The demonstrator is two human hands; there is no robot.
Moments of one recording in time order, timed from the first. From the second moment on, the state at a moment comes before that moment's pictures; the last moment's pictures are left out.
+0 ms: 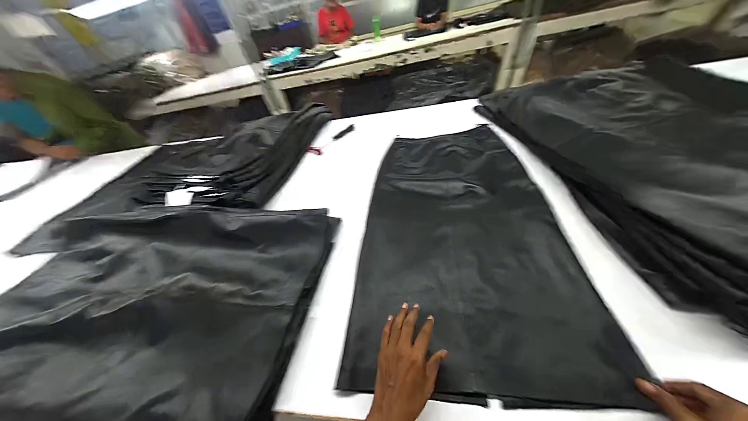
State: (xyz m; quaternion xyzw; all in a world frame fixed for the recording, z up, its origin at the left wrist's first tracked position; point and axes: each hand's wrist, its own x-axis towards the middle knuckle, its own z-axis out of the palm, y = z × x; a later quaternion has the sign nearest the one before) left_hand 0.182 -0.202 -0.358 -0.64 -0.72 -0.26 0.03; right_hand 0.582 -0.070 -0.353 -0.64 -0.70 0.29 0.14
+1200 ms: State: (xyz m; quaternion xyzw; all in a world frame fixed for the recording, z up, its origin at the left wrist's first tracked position) left_hand 0.229 -0.143 -0.395 -0.75 -0.66 -0.06 -0.01; right_hand 0.509 -0.077 -0.383 -0.64 -0.75 0.12 0.09
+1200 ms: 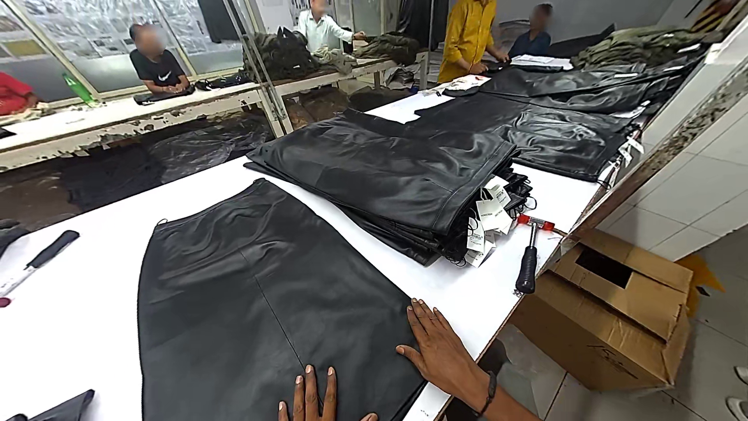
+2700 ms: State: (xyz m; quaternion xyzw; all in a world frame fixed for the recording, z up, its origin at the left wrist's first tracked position) left_hand 0.230 -0.142 -0.395 -0.76 -0.65 -0.09 -0.01; right_hand 0.555 -0.098 -0.389 -0.66 -0.72 -0.02 0.24
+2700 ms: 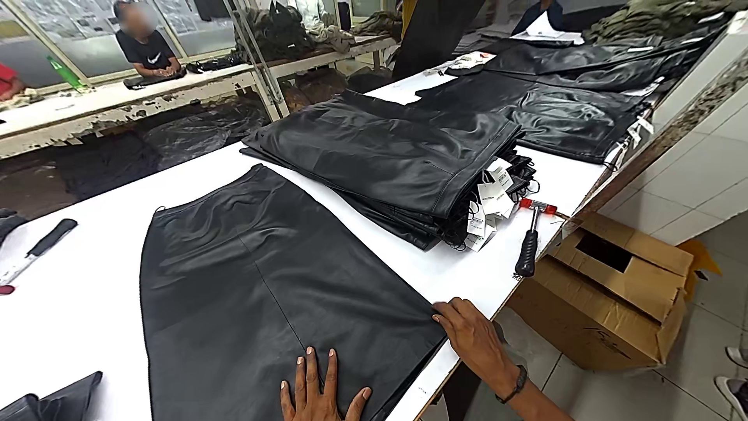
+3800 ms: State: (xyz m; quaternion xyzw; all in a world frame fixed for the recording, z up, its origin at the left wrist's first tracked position) left_hand 0.359 -0.005 -0.383 -0.87 -0.47 -0.06 -0.09; right_hand 0.552 -0.125 -0.426 -0.63 -0.74 -0.05 0.23
